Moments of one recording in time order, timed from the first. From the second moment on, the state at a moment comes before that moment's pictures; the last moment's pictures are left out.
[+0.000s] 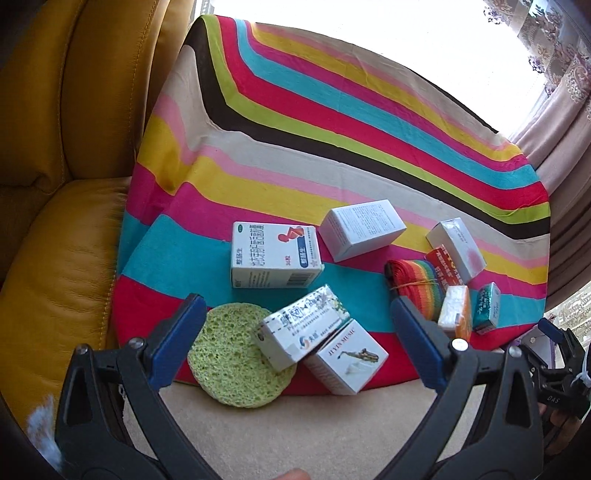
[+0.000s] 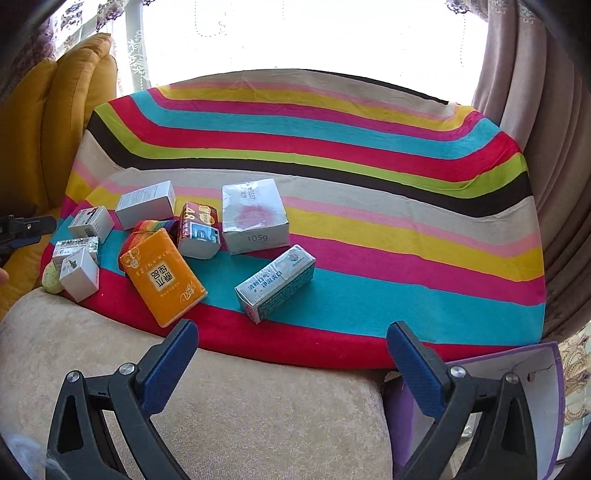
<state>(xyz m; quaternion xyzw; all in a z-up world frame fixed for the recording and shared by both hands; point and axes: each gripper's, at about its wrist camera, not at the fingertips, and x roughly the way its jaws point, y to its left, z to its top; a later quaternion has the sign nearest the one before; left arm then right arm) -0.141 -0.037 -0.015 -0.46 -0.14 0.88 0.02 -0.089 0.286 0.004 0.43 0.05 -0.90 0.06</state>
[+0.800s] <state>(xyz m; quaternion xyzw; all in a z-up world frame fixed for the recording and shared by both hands) -0.183 -0.042 -0.038 -0.48 -0.11 0.87 -0.03 -0.153 0.276 -0.025 0.47 0.18 -0.83 0.24</state>
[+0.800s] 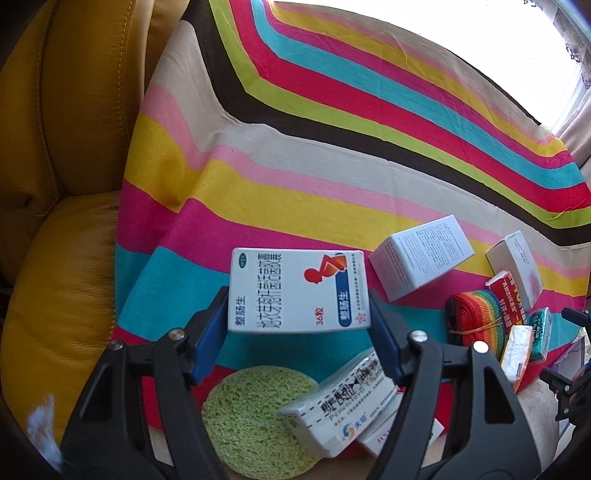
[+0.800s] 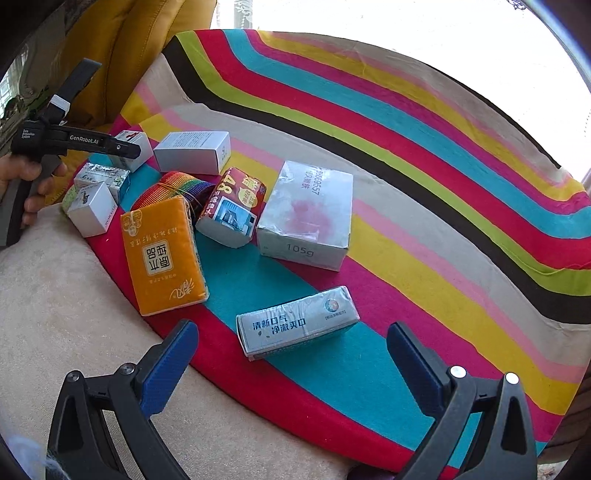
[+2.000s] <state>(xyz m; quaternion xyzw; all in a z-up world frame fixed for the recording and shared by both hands) -0.074 0.099 0.008 -0.41 -0.11 0.90 0.13 -0.053 0.337 0.004 0.42 -0.02 -0.91 0.00</state>
